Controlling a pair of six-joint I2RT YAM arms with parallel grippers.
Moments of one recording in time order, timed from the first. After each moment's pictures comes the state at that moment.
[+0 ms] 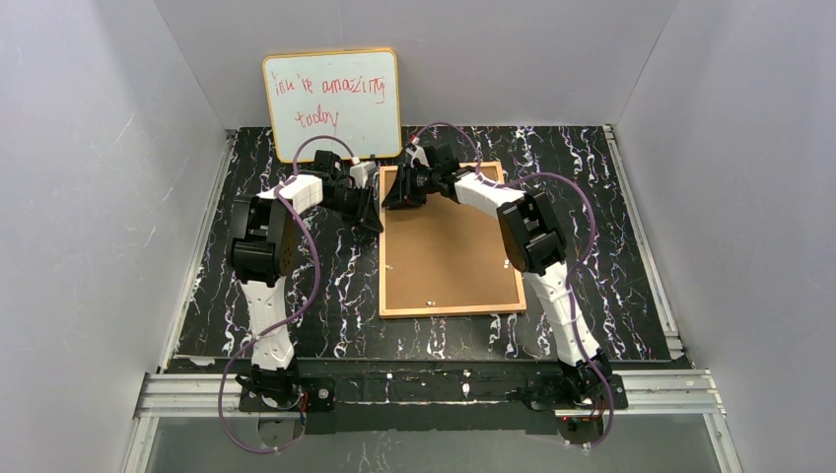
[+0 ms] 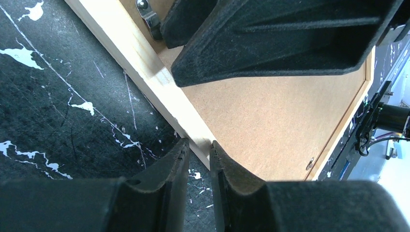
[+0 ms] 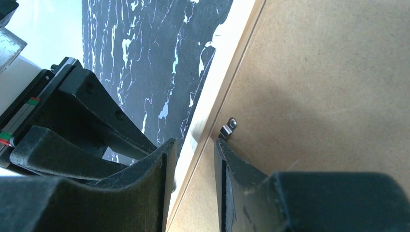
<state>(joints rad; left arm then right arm) -0.17 2.12 1.47 -0.54 0.75 0.09 0.56 2.50 1.98 -0.15 -0.66 0.63</state>
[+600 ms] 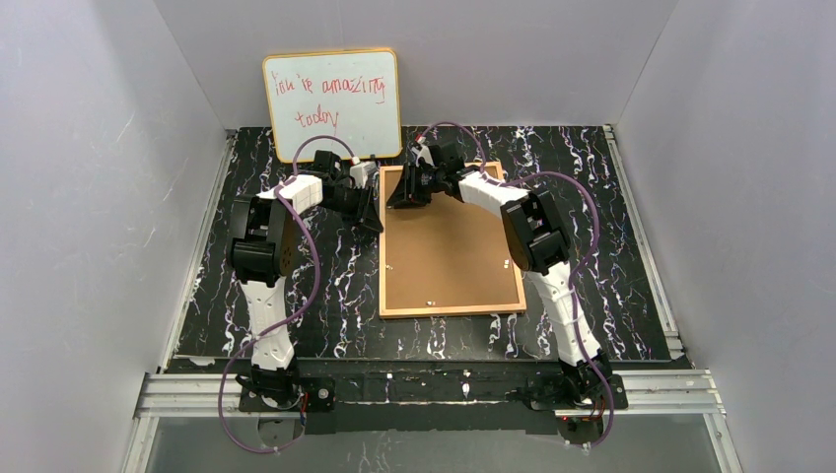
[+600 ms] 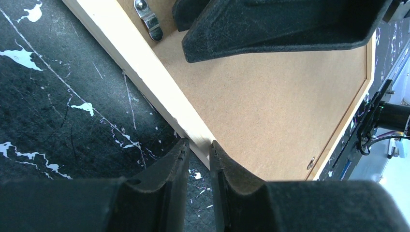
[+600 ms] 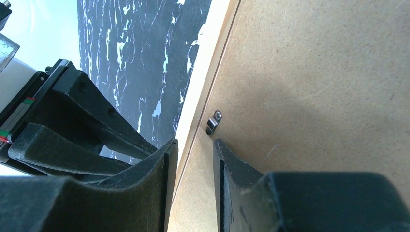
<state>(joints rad) -0.17 2.12 1.46 -0.54 0.76 0.10 0.54 2.48 1.94 -0.14 -0.65 0.63</state>
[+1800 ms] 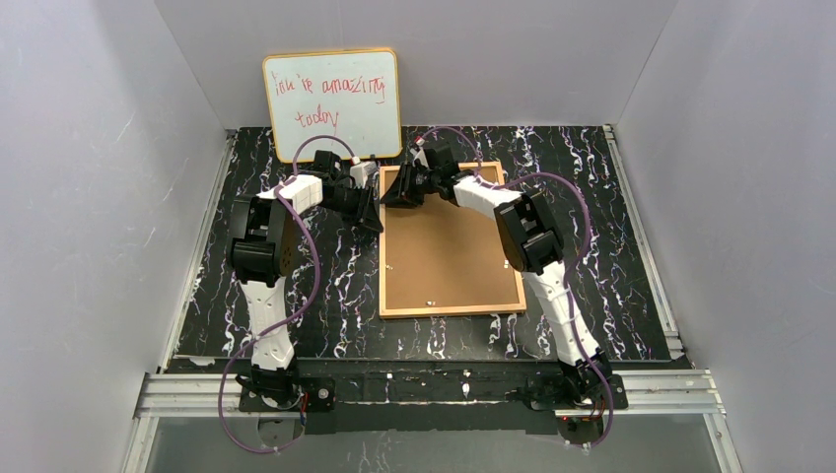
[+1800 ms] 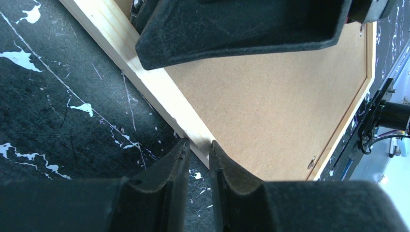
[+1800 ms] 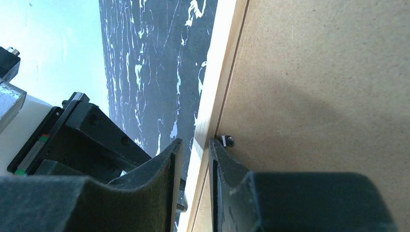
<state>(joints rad) -0.17 2.12 1.46 -0.54 0.76 0.11 0.56 2.52 1.97 -0.05 -0.65 0.83</state>
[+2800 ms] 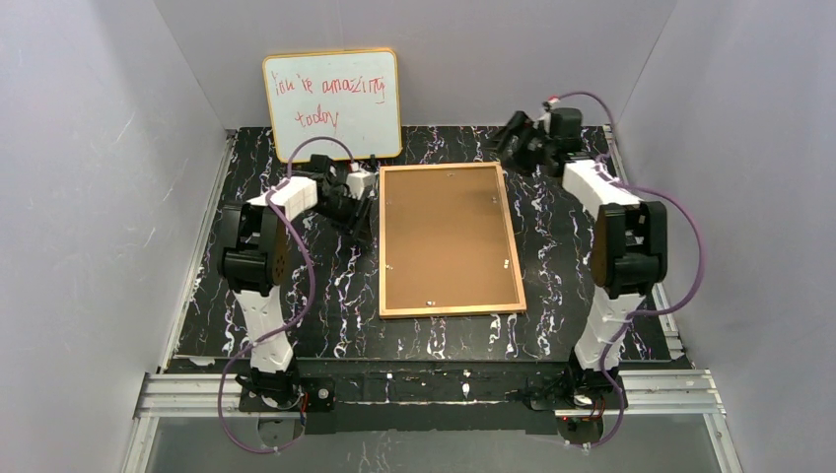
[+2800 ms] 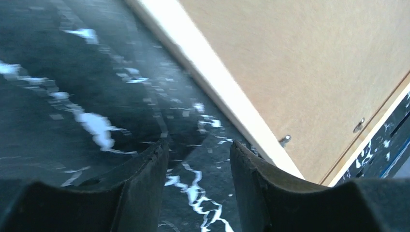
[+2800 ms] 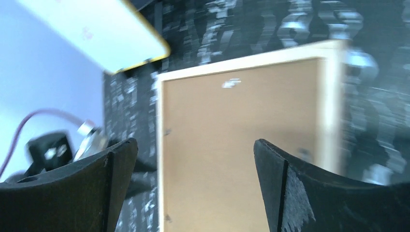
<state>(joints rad) -0.14 2.04 1.42 -0.68 0.65 0.31 0.16 1.96 1.51 -0.05 -0.55 0.73</state>
